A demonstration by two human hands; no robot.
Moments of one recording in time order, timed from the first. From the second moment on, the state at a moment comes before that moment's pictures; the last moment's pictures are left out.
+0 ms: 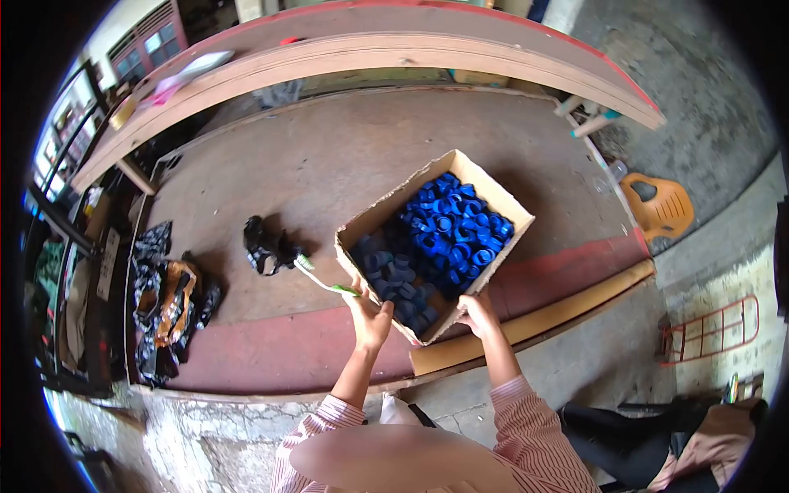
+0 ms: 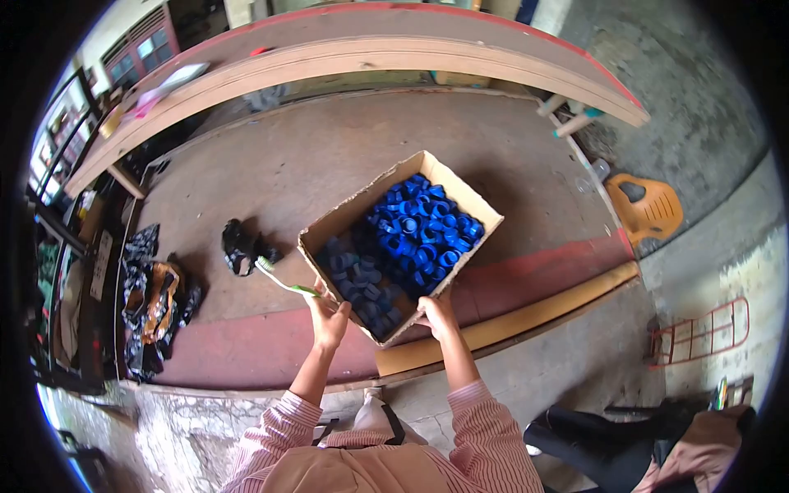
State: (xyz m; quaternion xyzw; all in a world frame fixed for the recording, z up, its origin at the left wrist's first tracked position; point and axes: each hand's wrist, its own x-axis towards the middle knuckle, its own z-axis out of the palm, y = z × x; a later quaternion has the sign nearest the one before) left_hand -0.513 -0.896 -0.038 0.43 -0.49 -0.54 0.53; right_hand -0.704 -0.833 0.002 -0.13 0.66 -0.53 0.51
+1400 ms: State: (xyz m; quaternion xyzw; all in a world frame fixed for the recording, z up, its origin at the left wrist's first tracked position) left_hand 0.162 -0.370 -0.019 0.74 0.05 0.10 0.66; right_hand 0.138 -0.570 -0.032 -0.54 0.30 0.01 0.78
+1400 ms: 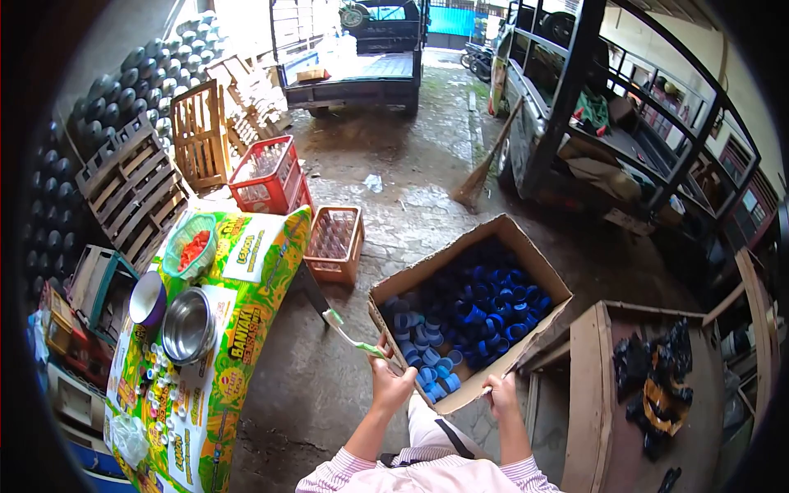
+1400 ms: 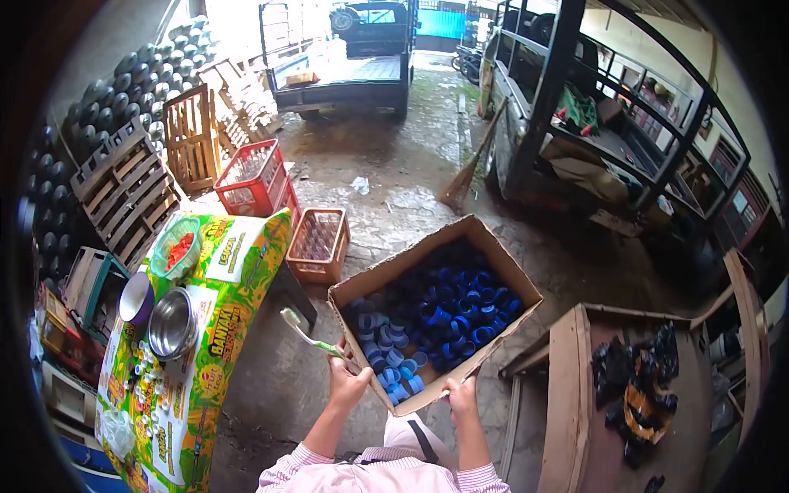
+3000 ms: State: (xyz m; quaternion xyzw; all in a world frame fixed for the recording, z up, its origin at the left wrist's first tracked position) left_hand 1.186 -0.405 -0.099 0.68 0.07 0.12 0.72; right_hand 1.183 -0.616 -0.094 -0.59 0.26 0.09 0.76
